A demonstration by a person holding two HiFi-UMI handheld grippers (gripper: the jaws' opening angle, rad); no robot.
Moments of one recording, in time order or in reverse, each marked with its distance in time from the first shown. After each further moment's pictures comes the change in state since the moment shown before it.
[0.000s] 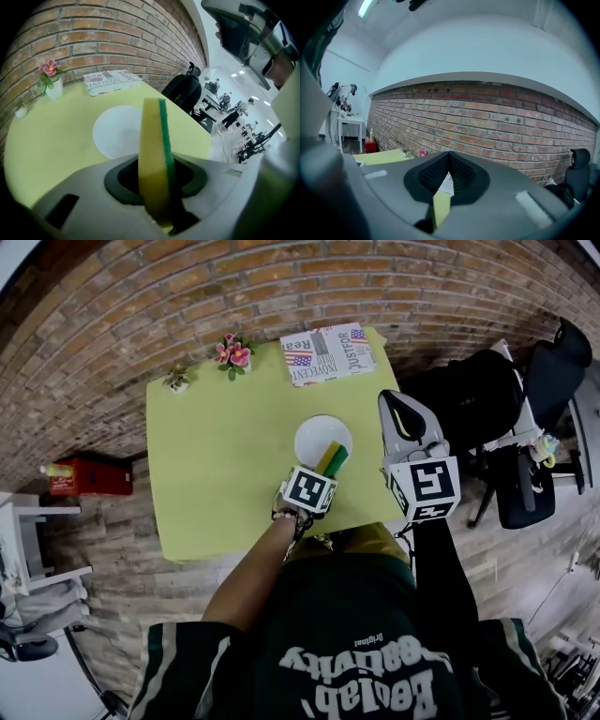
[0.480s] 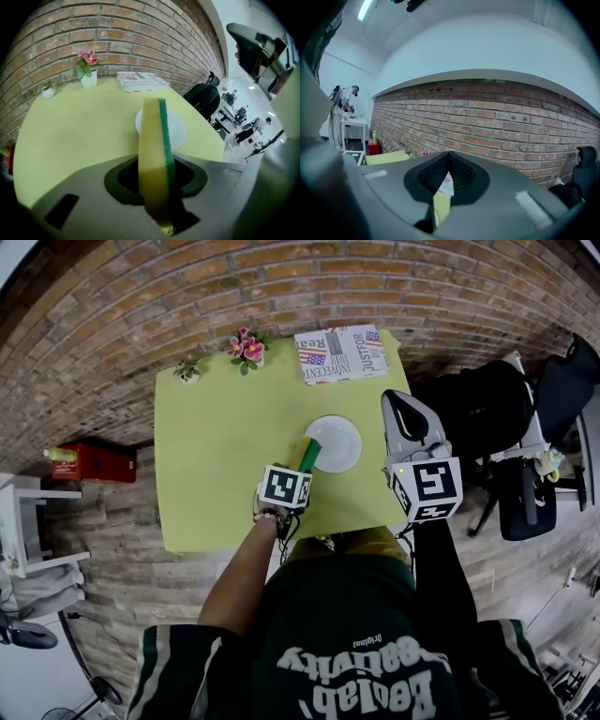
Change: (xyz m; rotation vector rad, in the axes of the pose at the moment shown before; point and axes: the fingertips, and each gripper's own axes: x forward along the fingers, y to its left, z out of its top) left arm -0.032 0.070 -0.023 -0.186 -0.046 0.118; right arm 0.017 0.012 0.002 0.010 -0.006 0.043
